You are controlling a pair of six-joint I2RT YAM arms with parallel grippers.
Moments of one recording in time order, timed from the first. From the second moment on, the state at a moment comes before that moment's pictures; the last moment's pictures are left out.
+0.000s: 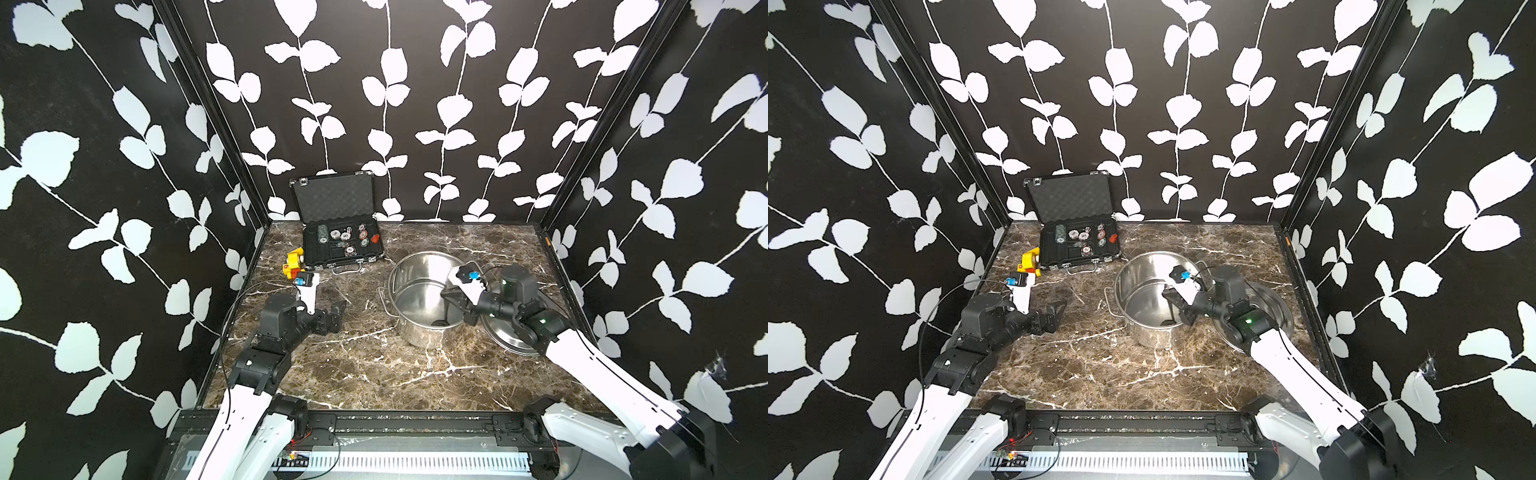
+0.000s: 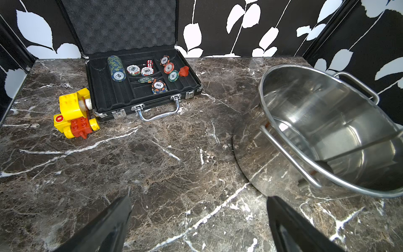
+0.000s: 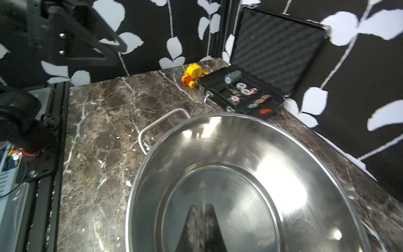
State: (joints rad) left arm -0.27 0.61 0.69 -0.54 0.16 -0.11; right arm 0.54 1.06 0.82 -0.21 -0.57 -0.34
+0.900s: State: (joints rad) left arm -0.27 0.61 0.69 -0.54 0.16 -0.11; right arm 0.60 1.68 1.39 -0.19 -0.59 -0.52
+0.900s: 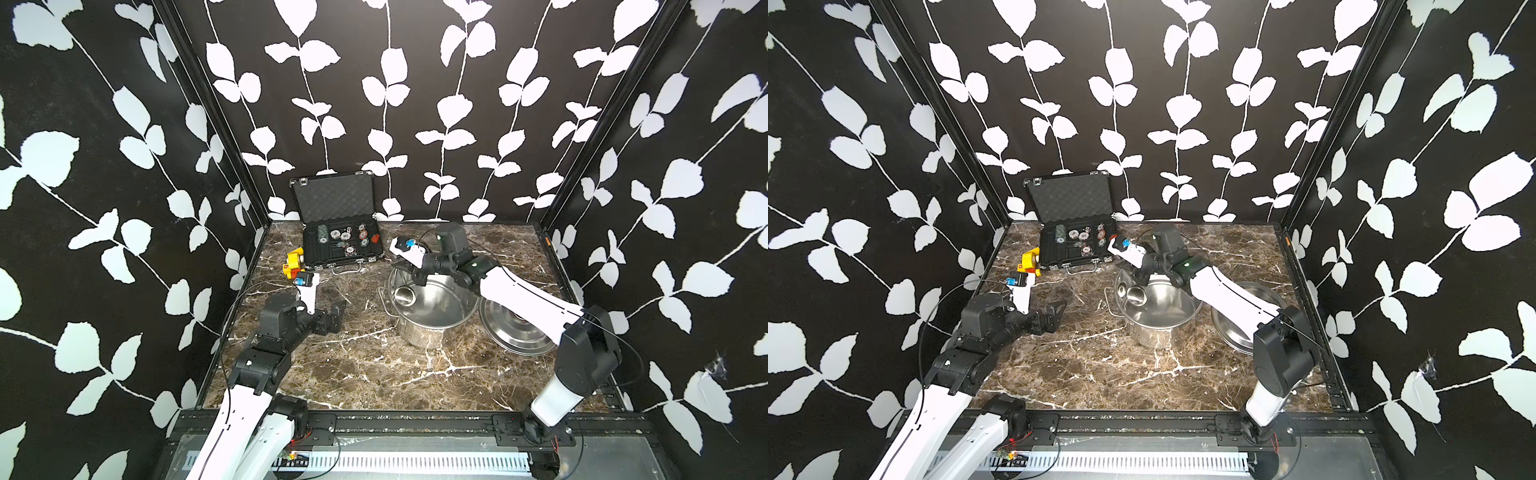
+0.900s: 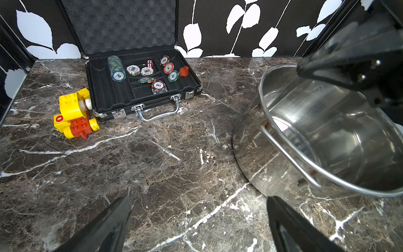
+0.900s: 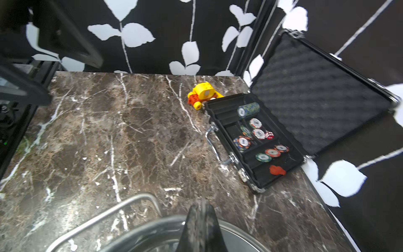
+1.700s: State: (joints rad) left arm -0.27 0.61 0.69 -0.54 0.16 -0.11; right arm 0.28 1.32 0.99 -0.14 -0.63 -0.47
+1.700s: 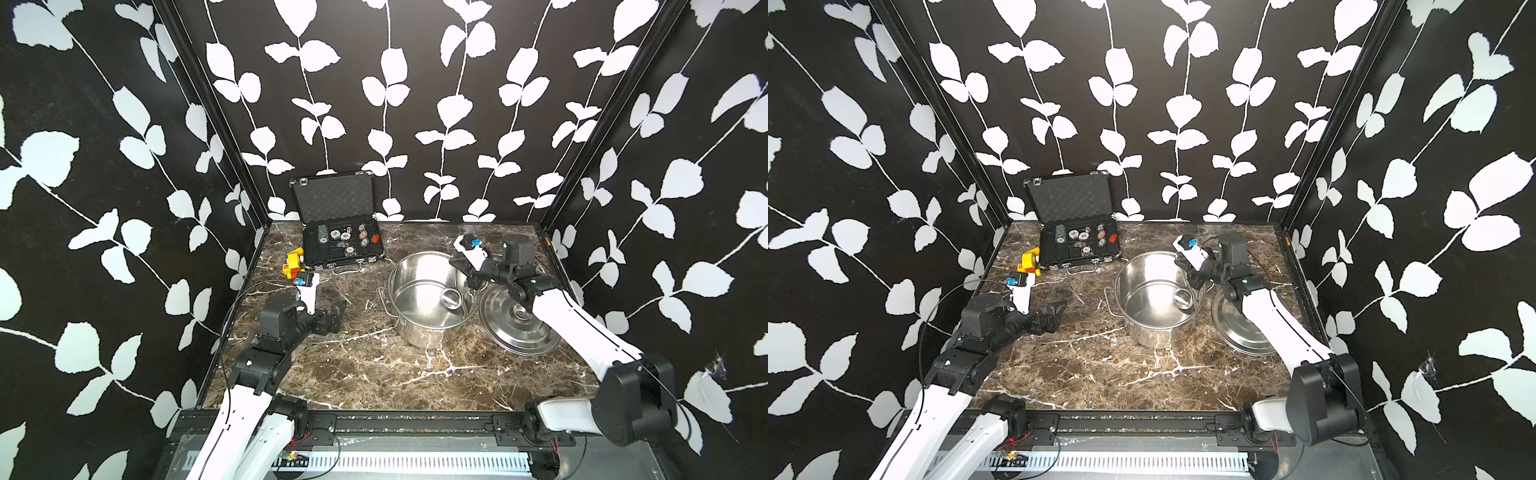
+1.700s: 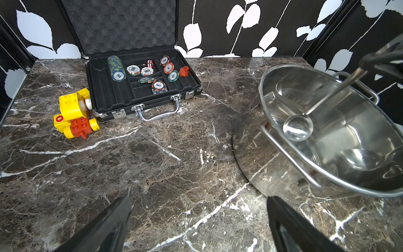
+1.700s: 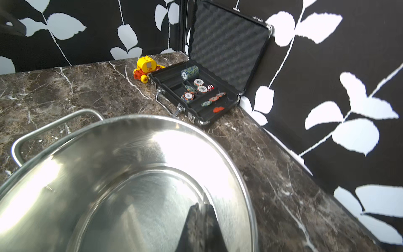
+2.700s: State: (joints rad) left arm -0.27 0.61 0.68 -0.54 0.16 -0.11; right arm 0.72 1.38 0.98 0.02 -0.49 -0.39
